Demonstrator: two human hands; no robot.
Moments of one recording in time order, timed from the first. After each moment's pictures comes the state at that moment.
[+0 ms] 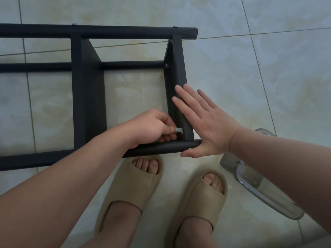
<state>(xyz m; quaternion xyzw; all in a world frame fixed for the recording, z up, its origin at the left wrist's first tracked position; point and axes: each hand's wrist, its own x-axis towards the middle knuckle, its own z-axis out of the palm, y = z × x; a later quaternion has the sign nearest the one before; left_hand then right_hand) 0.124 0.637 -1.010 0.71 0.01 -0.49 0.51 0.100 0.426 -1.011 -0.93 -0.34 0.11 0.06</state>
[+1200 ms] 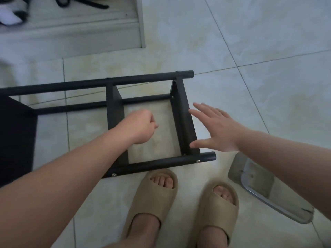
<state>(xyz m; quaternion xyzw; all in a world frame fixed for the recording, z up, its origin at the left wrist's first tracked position) 0.162 0.688 -0.950 0.93 -0.10 -0.30 0.20 0.113 0.435 -0.949 -0.95 -0.14 0.27 0.08</state>
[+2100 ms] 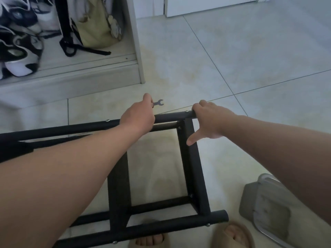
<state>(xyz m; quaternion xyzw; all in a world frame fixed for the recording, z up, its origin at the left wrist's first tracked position) 0.285 0.664 -0.953 0.97 -0.09 -0.10 0.19 0.233 0.448 -0.916 -0.97 -0.04 0.24 0.02</state>
